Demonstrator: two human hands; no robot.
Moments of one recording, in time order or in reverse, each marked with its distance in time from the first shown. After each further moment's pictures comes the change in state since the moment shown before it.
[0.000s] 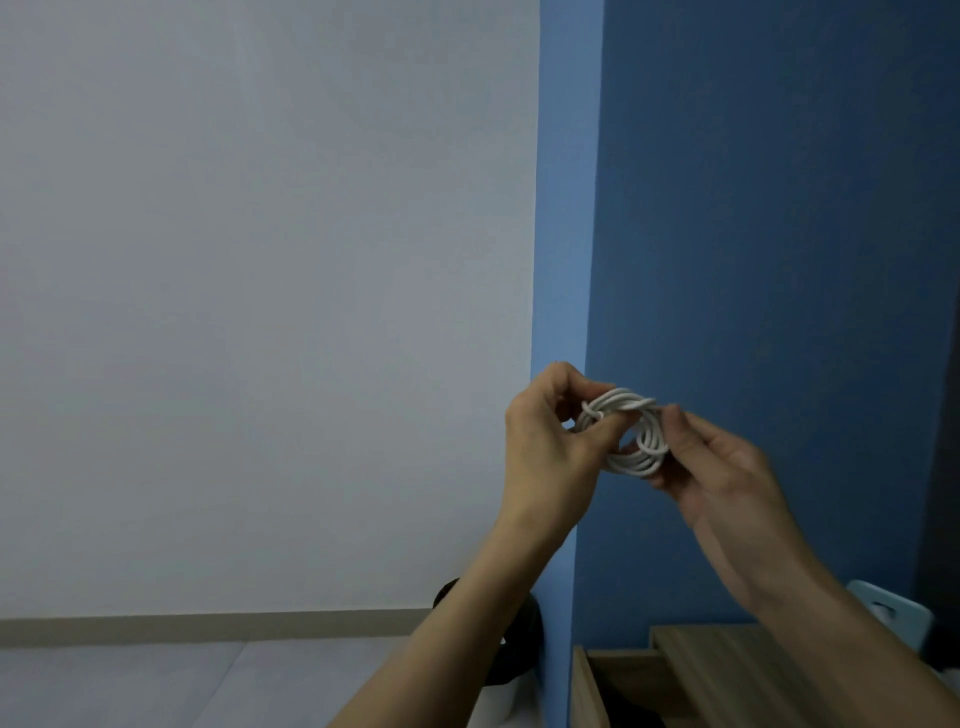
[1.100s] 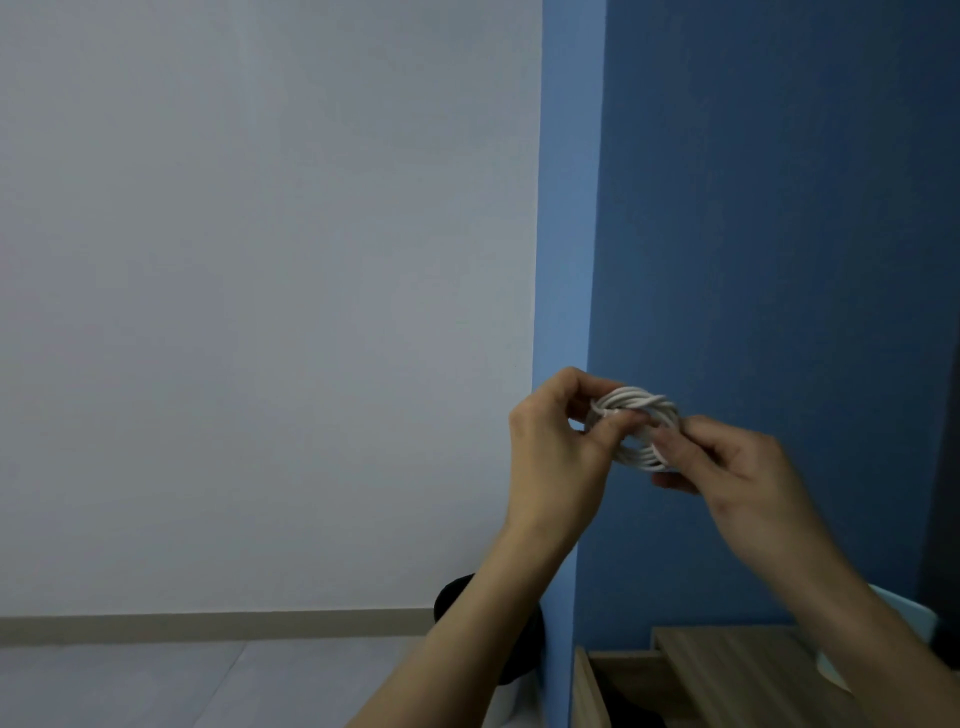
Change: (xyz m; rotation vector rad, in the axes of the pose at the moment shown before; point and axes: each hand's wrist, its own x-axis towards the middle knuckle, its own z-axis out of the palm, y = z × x) left_hand -0.001 0.002 0.005 0.097 -0.017 0.032; right_hand 0.002 -0.007 -0.012 -0.338 -0.053 -0.104
